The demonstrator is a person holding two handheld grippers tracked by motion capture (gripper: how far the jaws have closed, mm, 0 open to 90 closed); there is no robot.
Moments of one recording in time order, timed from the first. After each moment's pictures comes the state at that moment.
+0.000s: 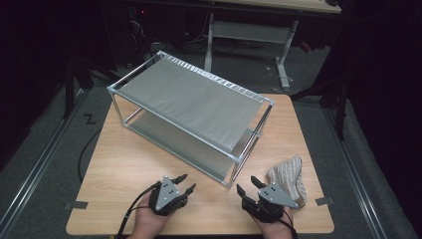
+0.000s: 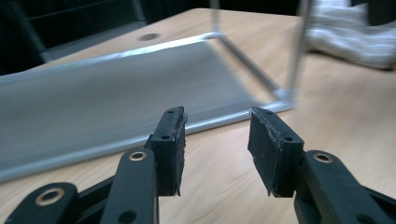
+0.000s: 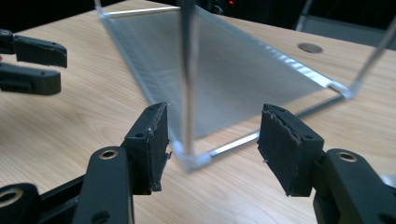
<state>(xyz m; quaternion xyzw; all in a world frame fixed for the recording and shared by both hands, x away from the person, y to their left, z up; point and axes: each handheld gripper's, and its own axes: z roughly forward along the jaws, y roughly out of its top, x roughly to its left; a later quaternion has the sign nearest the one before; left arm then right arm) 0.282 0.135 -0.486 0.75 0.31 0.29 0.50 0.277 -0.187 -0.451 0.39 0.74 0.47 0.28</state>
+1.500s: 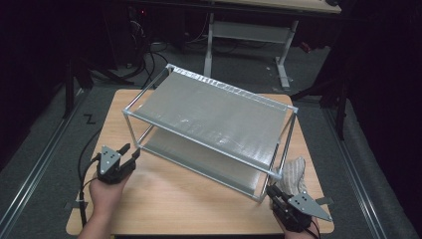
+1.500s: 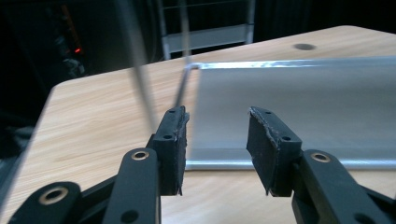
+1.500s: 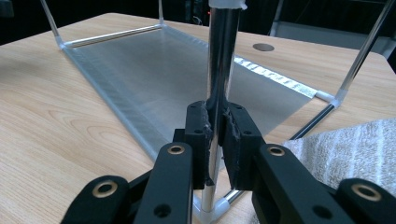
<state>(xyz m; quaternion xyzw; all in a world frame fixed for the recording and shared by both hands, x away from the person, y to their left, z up) 0.342 0.268 -0.459 0.66 0.47 0.37 0.47 0.258 -0.253 -0.447 0.42 0.71 0.48 0.29</state>
